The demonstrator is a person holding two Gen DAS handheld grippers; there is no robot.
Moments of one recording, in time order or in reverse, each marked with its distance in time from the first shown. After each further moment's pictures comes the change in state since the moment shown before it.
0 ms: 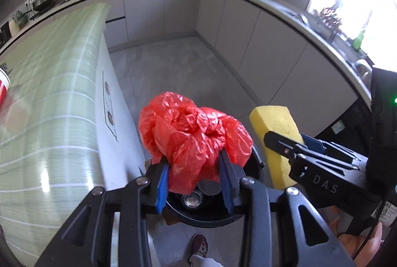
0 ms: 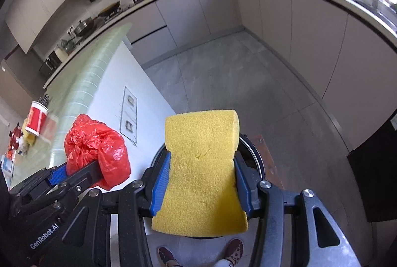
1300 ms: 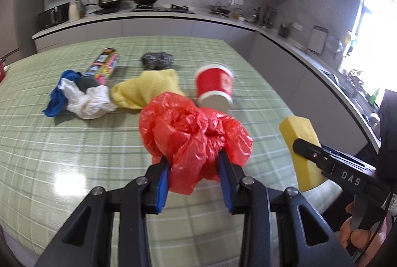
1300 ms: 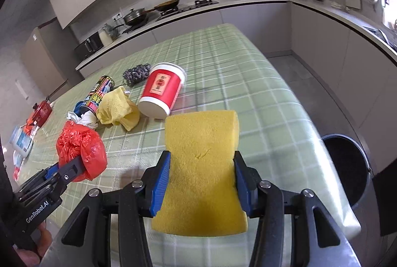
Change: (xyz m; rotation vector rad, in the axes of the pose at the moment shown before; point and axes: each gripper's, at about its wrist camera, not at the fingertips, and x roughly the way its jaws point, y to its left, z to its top) left arm -0.181 0.326 -0.077 -0.168 -0.228 0.055; right arm -0.020 0.364 -0.065 -0.156 -0.108 0.082
